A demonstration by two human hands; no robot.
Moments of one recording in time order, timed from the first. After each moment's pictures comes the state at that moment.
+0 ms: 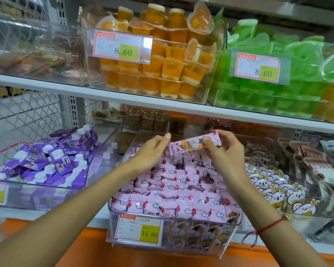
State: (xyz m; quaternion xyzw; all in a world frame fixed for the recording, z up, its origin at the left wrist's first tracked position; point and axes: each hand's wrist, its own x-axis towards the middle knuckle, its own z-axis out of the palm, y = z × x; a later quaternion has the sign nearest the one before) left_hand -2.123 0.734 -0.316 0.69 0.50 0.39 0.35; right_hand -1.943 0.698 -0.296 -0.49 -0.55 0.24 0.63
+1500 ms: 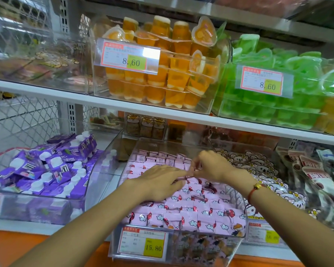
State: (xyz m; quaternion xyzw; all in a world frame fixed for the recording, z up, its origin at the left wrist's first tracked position) left_hand -2.116 0.734 -0.336 0.89 0.43 0.10 0.10; right_hand -1.937 0.756 -0.298 -0.56 -0.82 -0.03 0.06
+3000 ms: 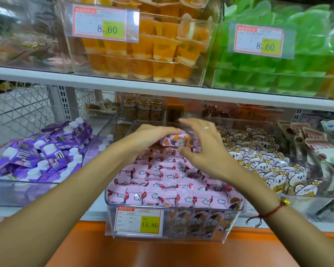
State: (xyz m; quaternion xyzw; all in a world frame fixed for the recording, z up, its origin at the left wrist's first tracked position) left_hand -2.124 0.728 -0.292 0.62 0.52 0.35 0.46; right_hand -1.952 0.695 -0.303 -0.50 -0.81 0.00 0.32
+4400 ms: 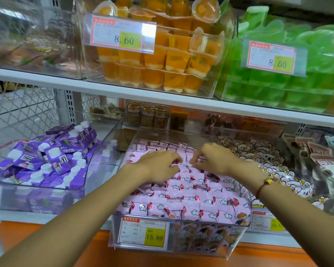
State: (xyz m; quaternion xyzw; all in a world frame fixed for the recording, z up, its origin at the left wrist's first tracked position) left_hand -2.118 0.746 -0.333 0.86 0.49 0.12 0.11; right_hand -1.935 0.750 -0.302 -0.55 -0.83 0.00 0.06
